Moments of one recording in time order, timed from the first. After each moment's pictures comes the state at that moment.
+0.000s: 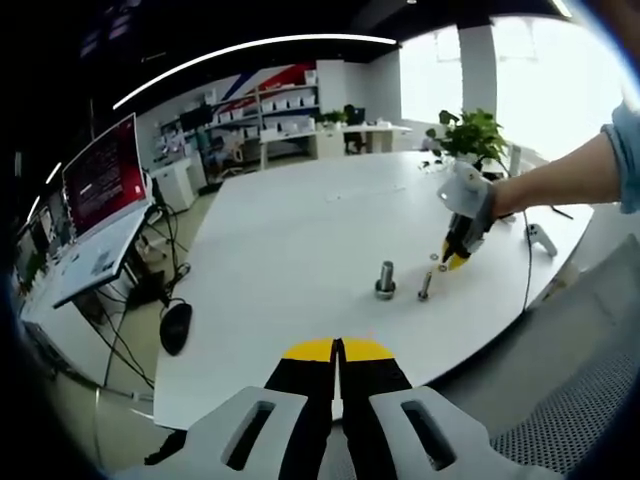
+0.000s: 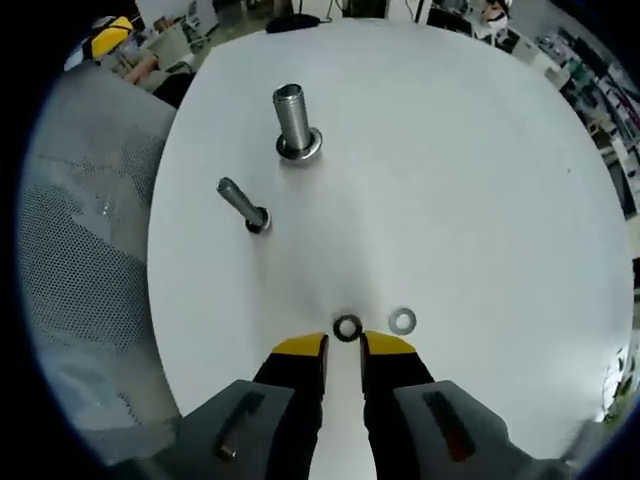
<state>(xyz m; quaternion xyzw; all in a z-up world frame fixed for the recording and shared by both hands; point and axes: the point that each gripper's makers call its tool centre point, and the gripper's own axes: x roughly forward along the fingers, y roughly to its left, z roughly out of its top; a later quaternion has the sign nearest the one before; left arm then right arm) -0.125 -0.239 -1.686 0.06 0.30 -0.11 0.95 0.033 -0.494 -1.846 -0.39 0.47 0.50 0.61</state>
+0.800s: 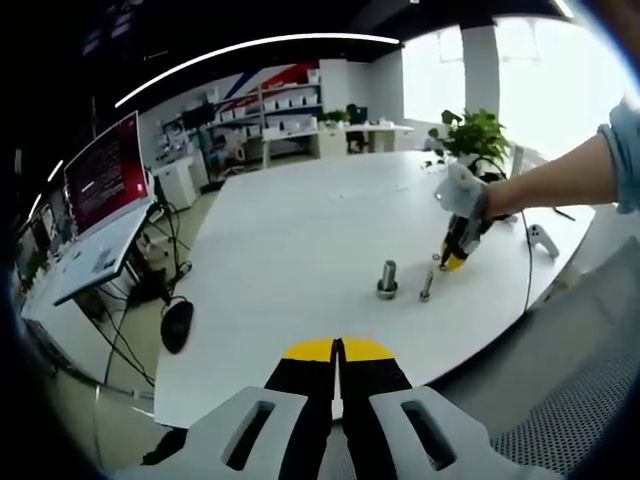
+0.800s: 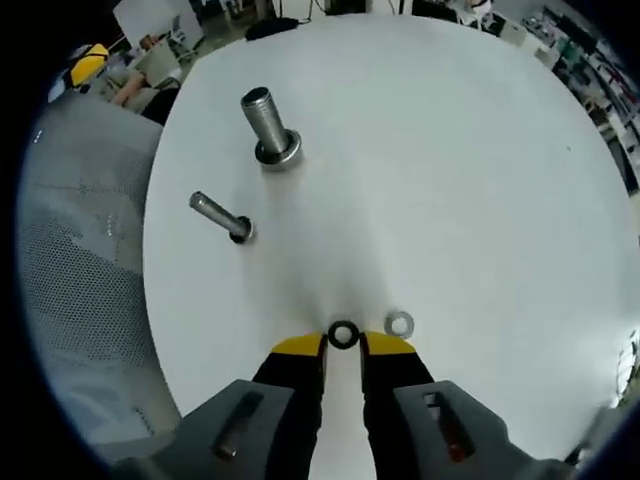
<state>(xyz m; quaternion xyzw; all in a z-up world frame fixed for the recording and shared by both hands) -0.125 -0.238 -1.686 0.06 0.30 -0.10 0.95 0.035 -0.492 -1.852 -0.37 0.49 0.49 0.62</state>
